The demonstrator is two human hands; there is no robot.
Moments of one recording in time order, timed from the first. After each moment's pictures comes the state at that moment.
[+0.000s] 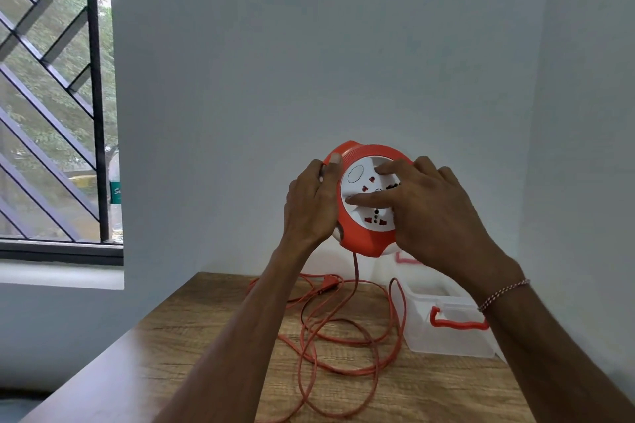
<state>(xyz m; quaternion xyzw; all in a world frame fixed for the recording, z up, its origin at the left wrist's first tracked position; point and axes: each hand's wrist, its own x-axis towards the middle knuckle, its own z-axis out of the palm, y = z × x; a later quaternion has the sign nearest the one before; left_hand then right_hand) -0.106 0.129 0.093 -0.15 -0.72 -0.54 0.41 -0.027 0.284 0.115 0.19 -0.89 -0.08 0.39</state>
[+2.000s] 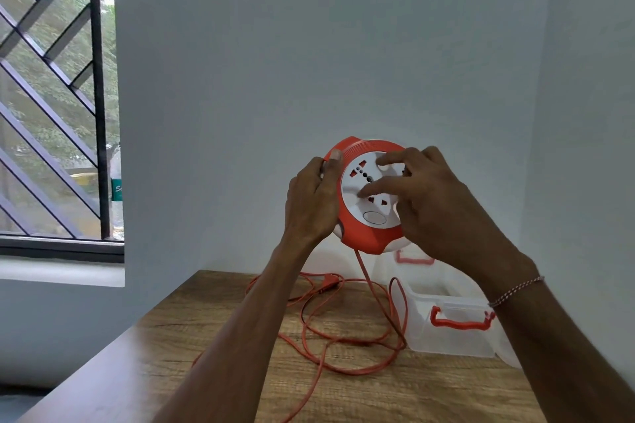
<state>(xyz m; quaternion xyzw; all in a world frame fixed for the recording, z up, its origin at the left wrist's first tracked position) -0.107 0.127 0.095 -0.16 -0.71 -0.56 0.40 -0.036 0.291 0.116 0.23 -0.86 0.05 0.44</state>
